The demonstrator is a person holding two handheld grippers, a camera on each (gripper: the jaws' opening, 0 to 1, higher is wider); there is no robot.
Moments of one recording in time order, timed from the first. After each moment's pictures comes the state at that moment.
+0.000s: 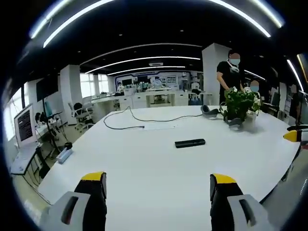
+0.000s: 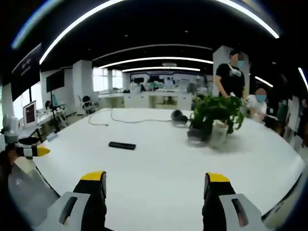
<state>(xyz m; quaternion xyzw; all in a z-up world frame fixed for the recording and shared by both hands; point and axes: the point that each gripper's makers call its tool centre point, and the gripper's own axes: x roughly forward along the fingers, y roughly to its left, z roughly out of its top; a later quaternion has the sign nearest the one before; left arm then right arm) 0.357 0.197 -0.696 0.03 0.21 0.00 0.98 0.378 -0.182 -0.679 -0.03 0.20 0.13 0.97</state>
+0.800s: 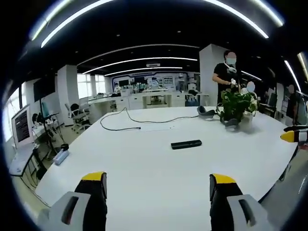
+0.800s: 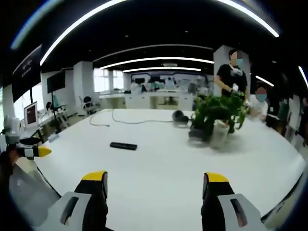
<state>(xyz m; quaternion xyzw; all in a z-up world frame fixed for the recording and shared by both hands) 0.361 0.190 -0.694 0.03 0.20 -0.02 0.98 0.378 -0.180 -0.678 -0.02 0.20 0.13 0.97</state>
